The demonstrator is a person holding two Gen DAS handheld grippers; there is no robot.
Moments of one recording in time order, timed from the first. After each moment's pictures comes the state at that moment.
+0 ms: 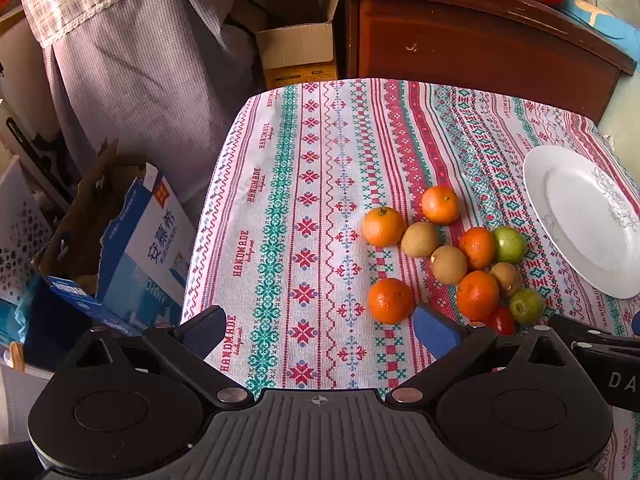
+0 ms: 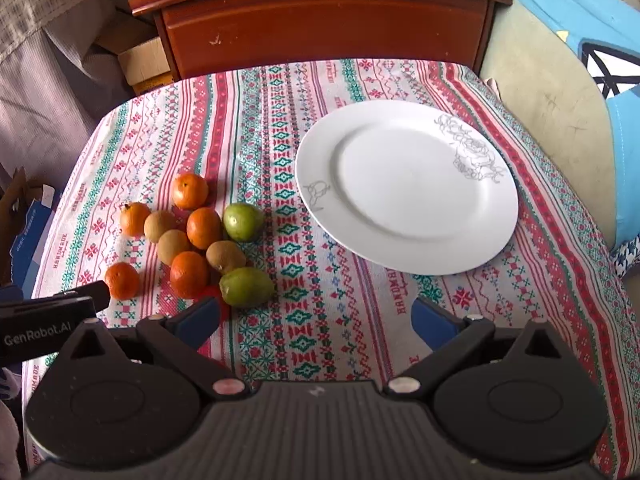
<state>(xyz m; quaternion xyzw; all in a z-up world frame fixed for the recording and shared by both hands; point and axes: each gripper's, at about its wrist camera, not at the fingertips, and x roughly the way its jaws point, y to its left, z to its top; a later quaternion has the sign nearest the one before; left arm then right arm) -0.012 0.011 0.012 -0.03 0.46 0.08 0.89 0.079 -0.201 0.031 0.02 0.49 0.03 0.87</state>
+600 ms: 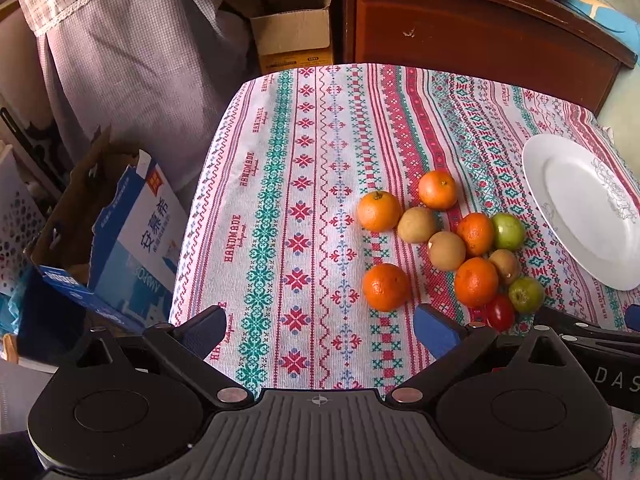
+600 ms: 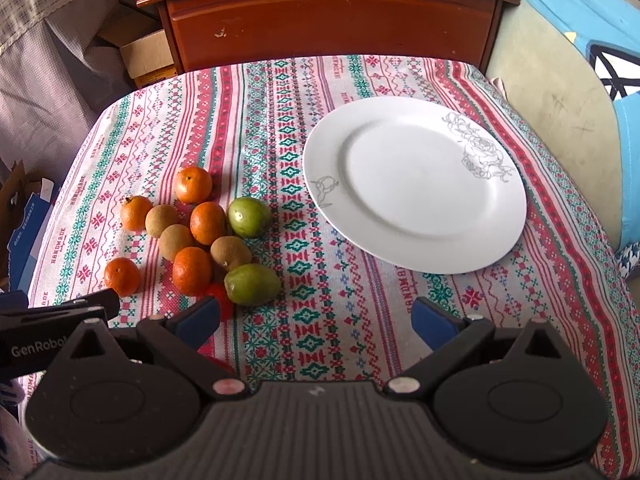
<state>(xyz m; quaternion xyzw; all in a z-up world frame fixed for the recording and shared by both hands) -0.010 0.010 0.007 -0.02 0.47 0.08 0.88 0.080 -0.195 0.026 0.01 0.49 0.03 0.87</state>
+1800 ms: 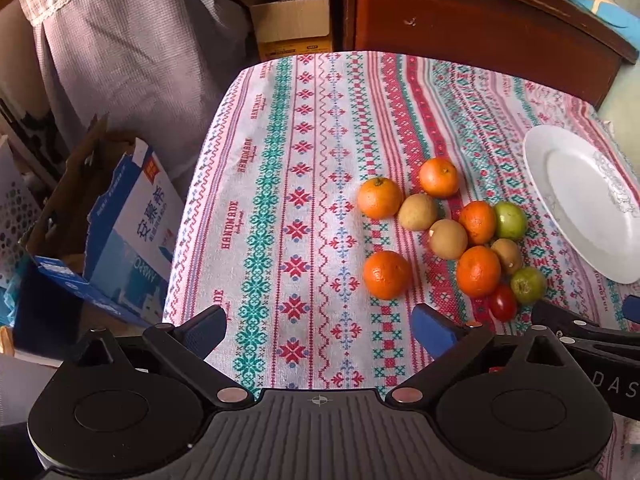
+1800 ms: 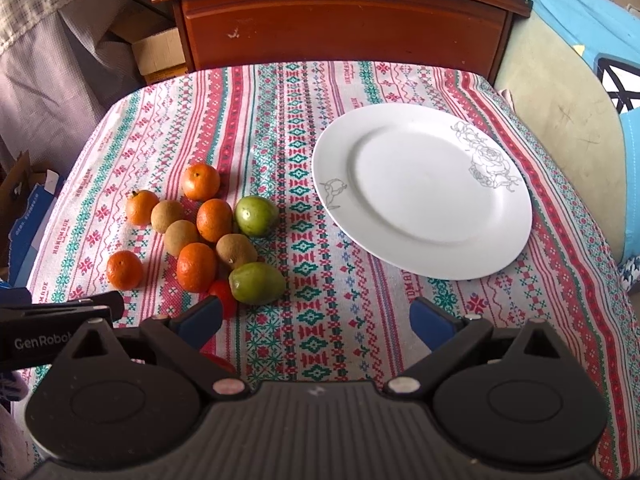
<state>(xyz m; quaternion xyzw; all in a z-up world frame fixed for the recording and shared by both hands) -0.010 0.012 0.003 -0.03 0.48 0.07 0.88 0.077 -0.194 0.026 0.00 0.47 0.05 0.88</state>
